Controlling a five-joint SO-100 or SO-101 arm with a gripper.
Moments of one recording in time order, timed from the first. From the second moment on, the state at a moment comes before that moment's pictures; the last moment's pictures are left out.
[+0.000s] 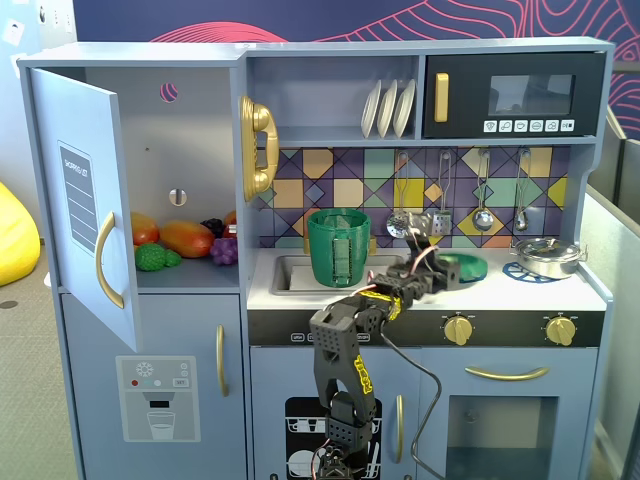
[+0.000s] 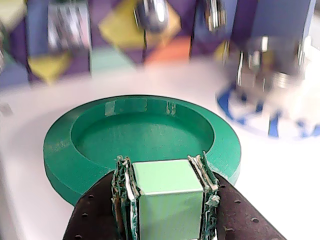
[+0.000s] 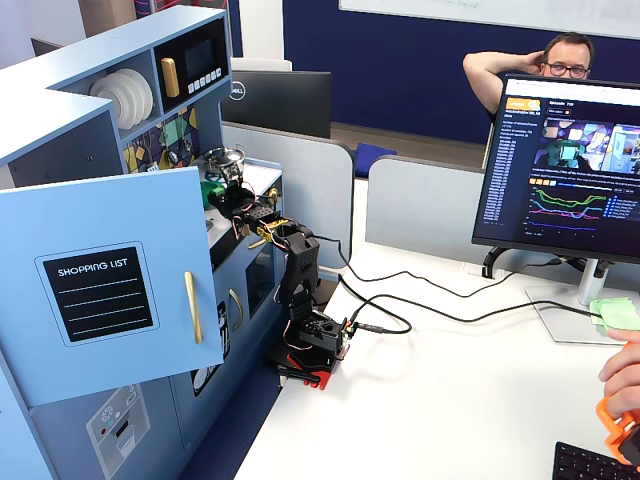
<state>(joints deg) 31.9 102.5 109.5 -7.7 -99.3</state>
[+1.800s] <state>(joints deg) 2.0 174.5 162.3 66.4 -89.5</state>
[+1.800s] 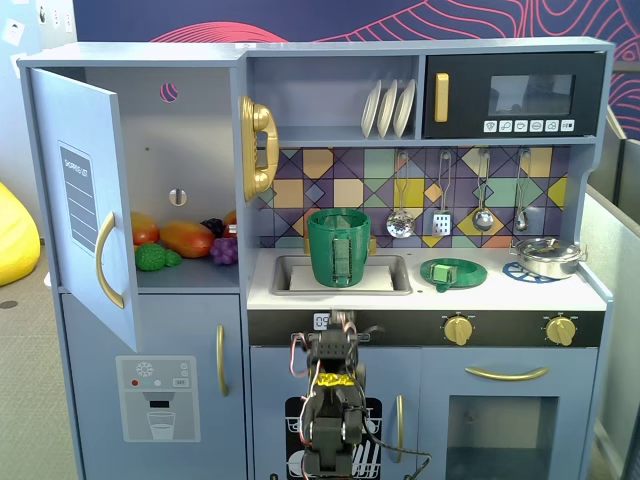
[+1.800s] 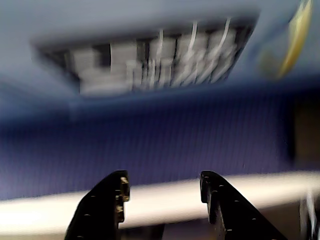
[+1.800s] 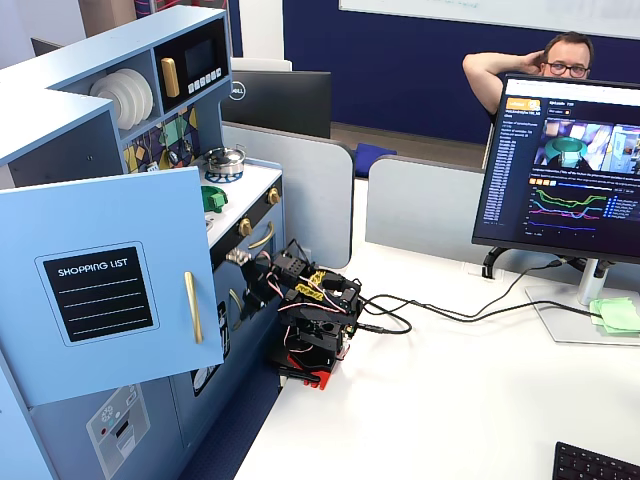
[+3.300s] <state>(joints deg) -1.5 182.5 171.8 77.2 -87.5</state>
